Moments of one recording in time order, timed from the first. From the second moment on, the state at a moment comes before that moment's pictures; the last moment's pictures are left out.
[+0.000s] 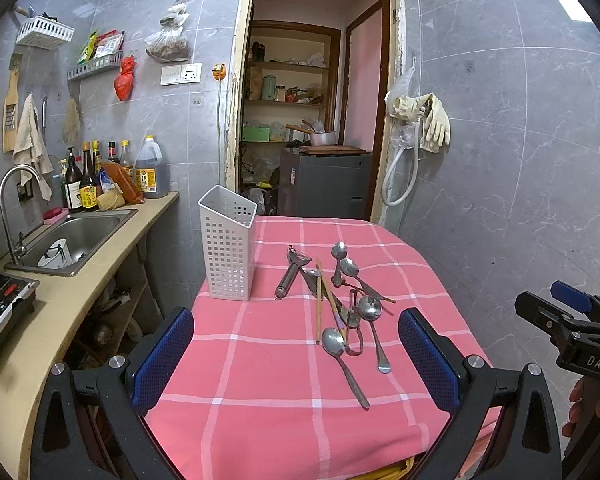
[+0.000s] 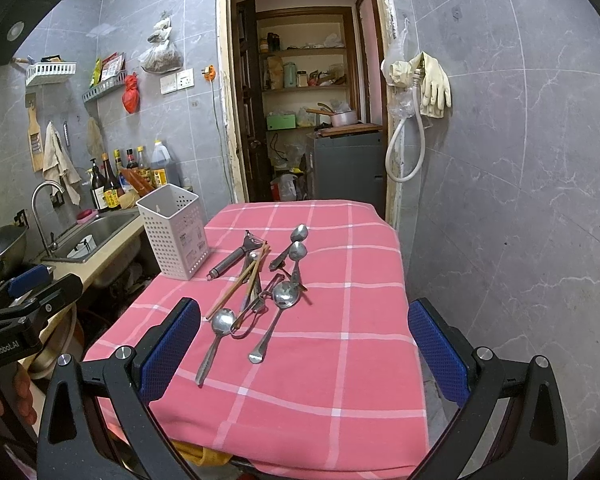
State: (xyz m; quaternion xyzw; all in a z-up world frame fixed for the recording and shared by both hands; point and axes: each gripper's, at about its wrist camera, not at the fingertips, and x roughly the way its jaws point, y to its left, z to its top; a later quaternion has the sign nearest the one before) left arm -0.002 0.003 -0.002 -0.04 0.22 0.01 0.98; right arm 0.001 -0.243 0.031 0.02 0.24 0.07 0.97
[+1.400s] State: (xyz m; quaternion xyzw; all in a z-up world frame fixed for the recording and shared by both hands) left arm 0.010 -0.010 -0.007 -0.04 0.22 0.00 0.97; right arm 0.015 -0.244 0.023 0.03 0.25 0.06 0.97
